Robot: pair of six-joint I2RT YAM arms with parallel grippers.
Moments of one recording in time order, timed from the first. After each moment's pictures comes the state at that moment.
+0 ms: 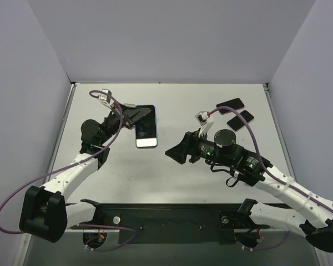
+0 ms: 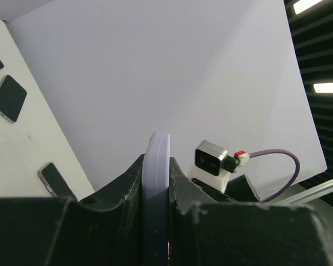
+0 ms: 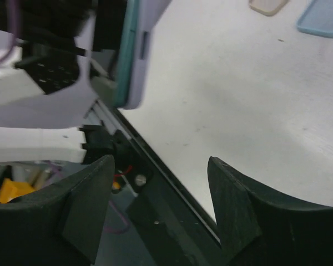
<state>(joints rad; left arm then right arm) -0.33 1.16 0.68 0.88 0.57 -1.50 0.90 0.96 0.91 -0.26 -0.10 0.58</state>
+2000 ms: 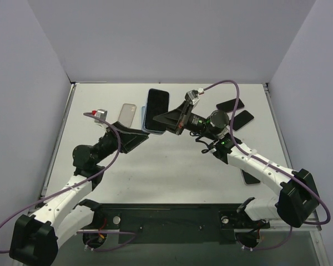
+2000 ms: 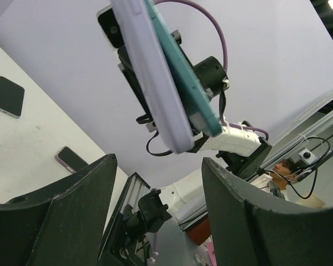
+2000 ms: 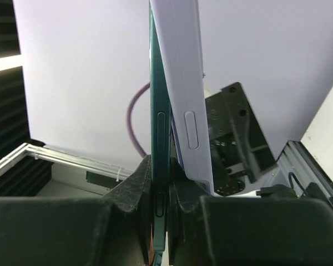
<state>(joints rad) -0.37 0.90 0.46 0.96 0.65 -1.29 0.69 1.31 0.91 0.64 -0.52 1.53</state>
